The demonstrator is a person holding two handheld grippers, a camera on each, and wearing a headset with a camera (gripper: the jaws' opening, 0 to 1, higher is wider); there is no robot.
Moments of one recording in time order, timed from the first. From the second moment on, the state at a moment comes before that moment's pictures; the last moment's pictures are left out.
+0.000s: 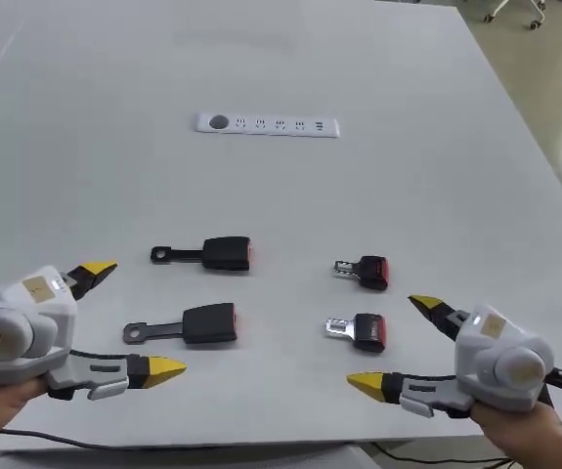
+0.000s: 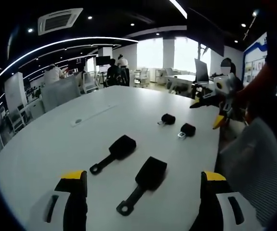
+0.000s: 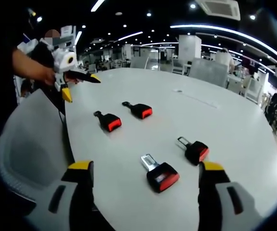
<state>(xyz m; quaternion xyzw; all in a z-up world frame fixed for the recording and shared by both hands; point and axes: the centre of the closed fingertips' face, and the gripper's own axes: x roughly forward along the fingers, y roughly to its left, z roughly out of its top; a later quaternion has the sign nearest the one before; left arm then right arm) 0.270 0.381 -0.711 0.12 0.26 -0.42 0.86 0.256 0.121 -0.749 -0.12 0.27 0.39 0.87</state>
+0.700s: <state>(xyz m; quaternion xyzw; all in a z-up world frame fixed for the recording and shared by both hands) 0.284 0.364 -0.750 0.14 0.30 -0.46 0.83 0.271 0.115 -0.782 -0.14 0.31 0.43 0.84</state>
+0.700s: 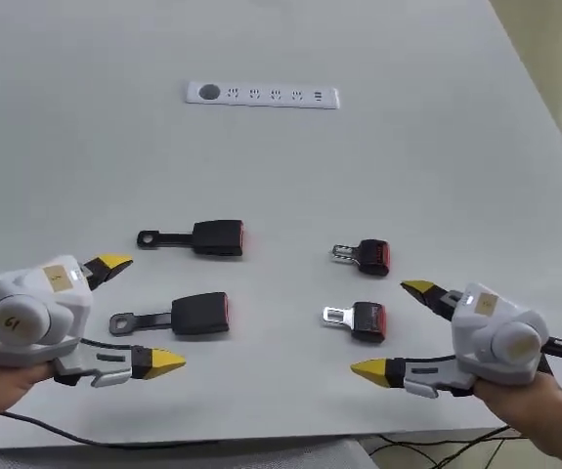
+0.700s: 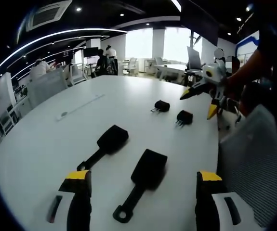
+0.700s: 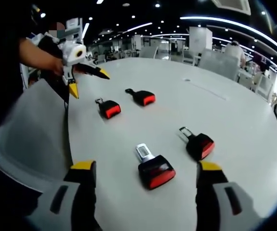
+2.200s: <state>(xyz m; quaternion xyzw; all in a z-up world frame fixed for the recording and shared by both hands) 0.294 0.331 -0.823 0.22 0.34 -0.55 0.73 0.280 0.110 -0.828 -0.21 0.36 0.55 0.72</state>
